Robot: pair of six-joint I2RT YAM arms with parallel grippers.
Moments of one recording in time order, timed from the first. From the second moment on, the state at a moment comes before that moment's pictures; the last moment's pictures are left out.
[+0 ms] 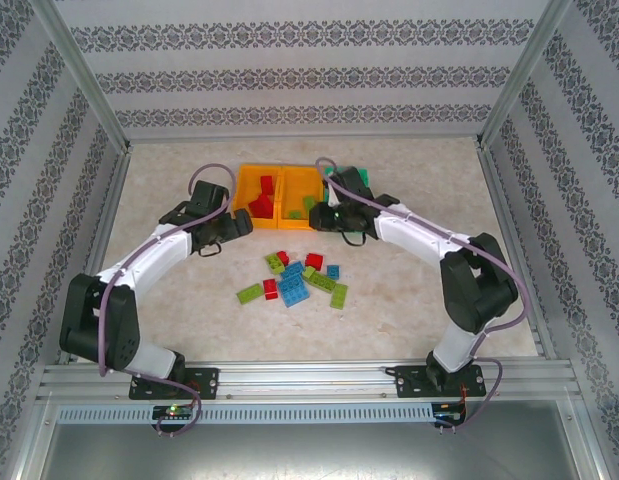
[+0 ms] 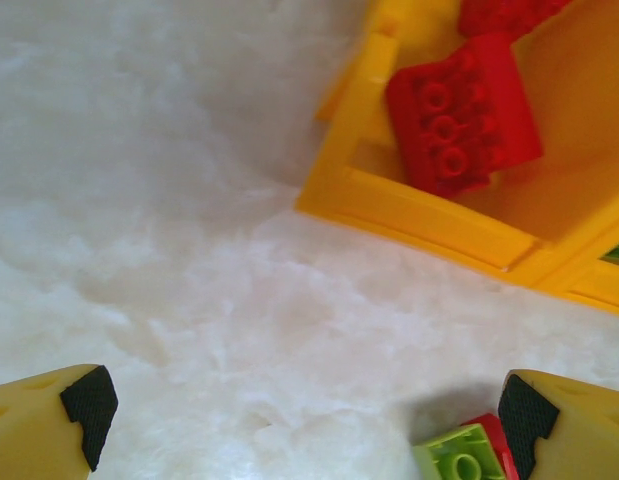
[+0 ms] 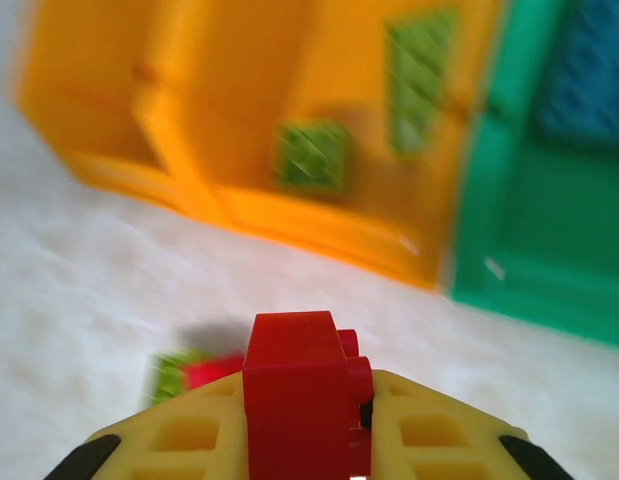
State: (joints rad) left arm -0.24 1.45 0.98 -0.52 -0.05 -0.59; right arm 0.55 1.74 1.27 -0.36 -0.25 0.56
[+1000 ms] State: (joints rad) left arm -0.22 1.42 0.89 -0.52 -0.07 -0.61; right arm 0.55 2.35 1.97 -0.27 -0.59 0.81
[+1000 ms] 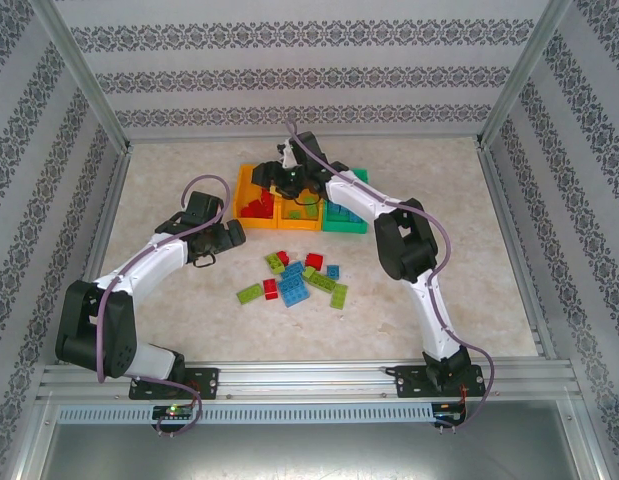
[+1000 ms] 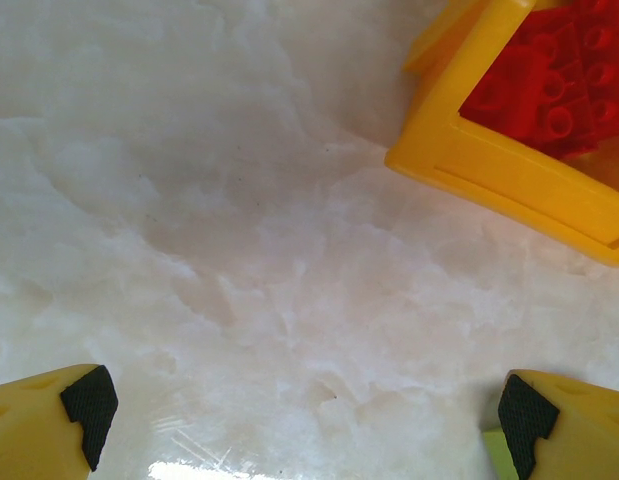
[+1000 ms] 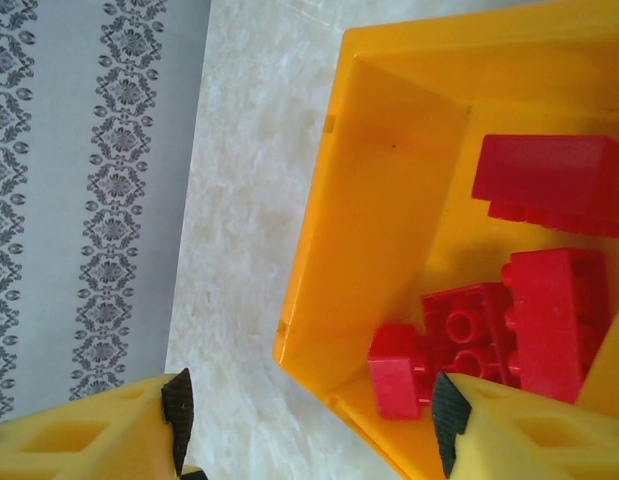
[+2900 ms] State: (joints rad) left arm -0.08 1.32 0.73 -0.46 0.03 -0.69; right arm 0.95 2.06 1.53 -0.66 0.04 0.43
